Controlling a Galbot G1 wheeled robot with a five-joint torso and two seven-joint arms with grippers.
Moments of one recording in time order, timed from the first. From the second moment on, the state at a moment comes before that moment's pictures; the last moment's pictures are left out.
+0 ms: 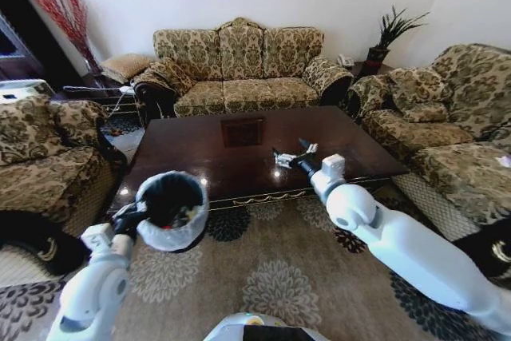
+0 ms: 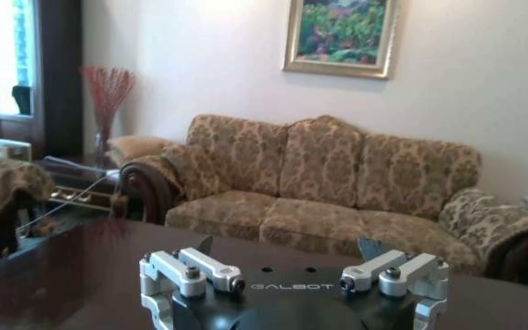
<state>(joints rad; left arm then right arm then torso) 1.66 -1.32 -1.03 -2.18 -0.55 0.36 -0.16 -0.55 0.70 -0.13 2.12 0.93 -0.35 0.50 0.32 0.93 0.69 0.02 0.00</state>
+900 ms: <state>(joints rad) 1.50 -1.45 -0.90 -1.32 -0.61 -0.22 -0.08 -0.71 0.70 0.02 2.12 0.90 -0.33 0.49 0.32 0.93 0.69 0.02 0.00</state>
